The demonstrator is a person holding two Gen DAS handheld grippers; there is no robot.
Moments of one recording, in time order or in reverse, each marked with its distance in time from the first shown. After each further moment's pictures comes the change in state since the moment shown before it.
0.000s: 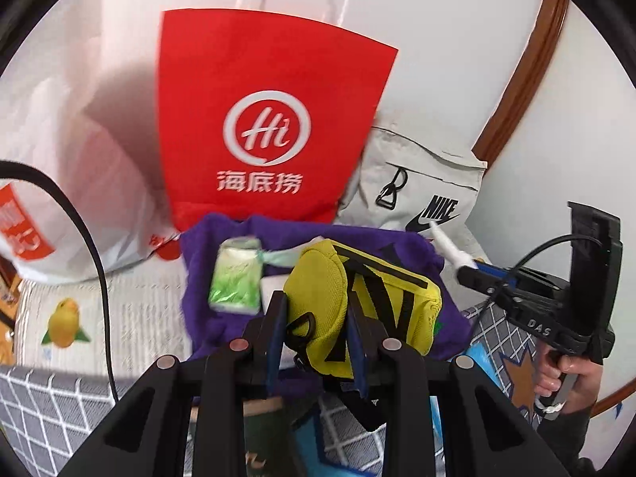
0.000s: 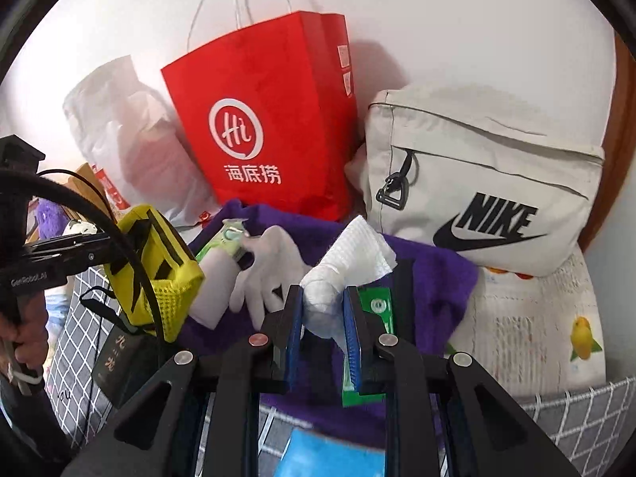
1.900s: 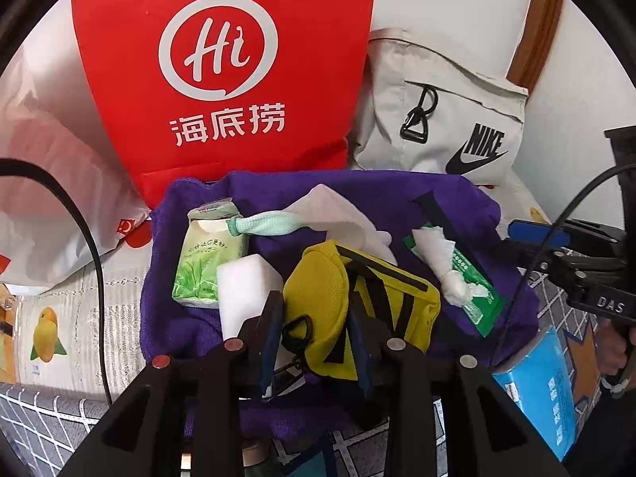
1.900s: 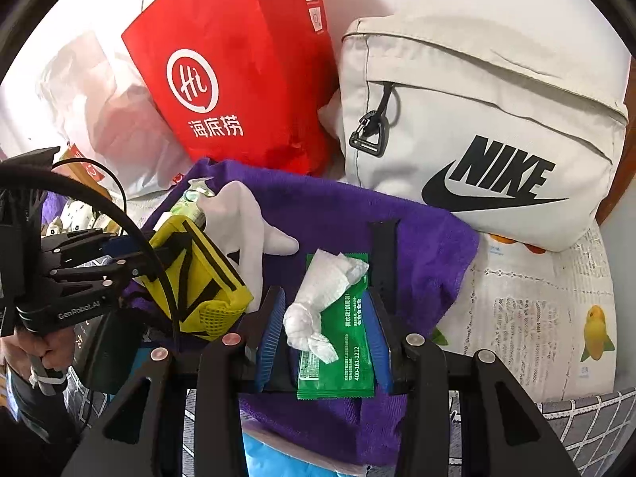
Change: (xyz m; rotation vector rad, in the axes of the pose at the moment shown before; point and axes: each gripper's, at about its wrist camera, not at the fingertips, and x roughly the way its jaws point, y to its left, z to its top) left arm 0.093 -0.028 -0.022 0.112 0.142 0.156; right arm 0.042 -0.038 -0.006 0.004 0.156 0.028
